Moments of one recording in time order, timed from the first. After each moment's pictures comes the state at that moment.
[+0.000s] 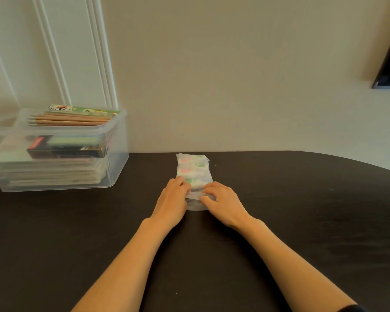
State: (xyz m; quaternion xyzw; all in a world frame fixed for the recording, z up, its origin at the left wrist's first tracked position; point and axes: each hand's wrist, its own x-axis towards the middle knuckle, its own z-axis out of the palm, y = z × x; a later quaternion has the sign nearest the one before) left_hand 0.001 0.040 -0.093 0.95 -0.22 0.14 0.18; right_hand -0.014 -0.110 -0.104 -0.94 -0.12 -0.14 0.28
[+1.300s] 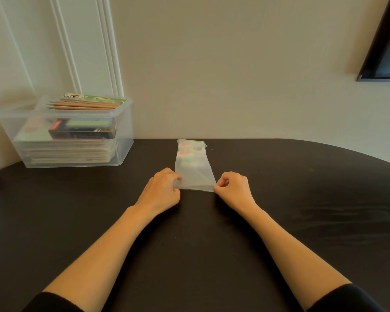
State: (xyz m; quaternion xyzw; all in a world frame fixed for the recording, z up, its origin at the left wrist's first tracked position) left_hand -0.059 0.068 -0.090 0.95 -0.17 0.11 0.25; right_hand -0.081 -0.122 -0.096 -0.91 0.01 -0.16 0.38
